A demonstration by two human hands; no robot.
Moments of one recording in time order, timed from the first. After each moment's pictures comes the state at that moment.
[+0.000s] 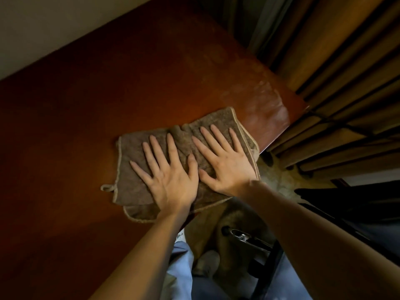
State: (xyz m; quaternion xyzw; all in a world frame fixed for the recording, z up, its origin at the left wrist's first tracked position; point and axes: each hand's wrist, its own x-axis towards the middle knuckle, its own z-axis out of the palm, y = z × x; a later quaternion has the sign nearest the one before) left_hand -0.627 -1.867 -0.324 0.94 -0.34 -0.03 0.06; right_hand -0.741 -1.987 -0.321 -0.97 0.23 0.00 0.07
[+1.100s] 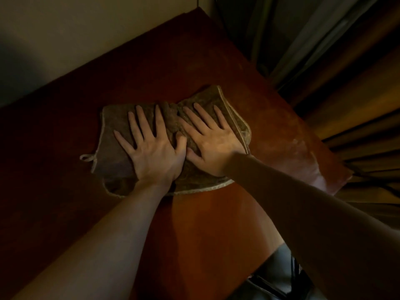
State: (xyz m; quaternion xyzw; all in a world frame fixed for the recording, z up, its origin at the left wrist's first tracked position) left_hand -0.455 -2.022 -0.327 0.94 -0.33 -0.02 0.03; right_hand -0.564 -2.143 -0.321 -0.99 0.15 0.03 0.07
